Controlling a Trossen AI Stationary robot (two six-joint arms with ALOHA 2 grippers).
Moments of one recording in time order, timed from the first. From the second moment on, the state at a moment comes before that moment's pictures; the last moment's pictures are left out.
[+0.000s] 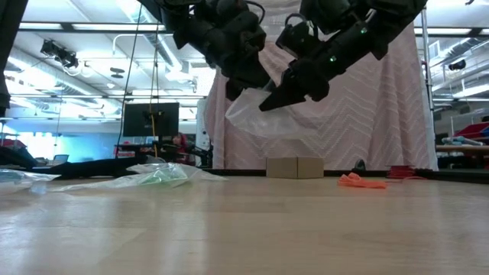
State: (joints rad) left arm 0.25 1.72 1.29 -0.23 0.33 -0.12; right arm -0.07 1.55 0.85 0.19 0.20 -0.28
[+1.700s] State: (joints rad) left arm 0.37 1.73 1.28 -0.40 0.06 -0.11; right arm 0.01 1.49 0.85 0.03 0.46 -0.18
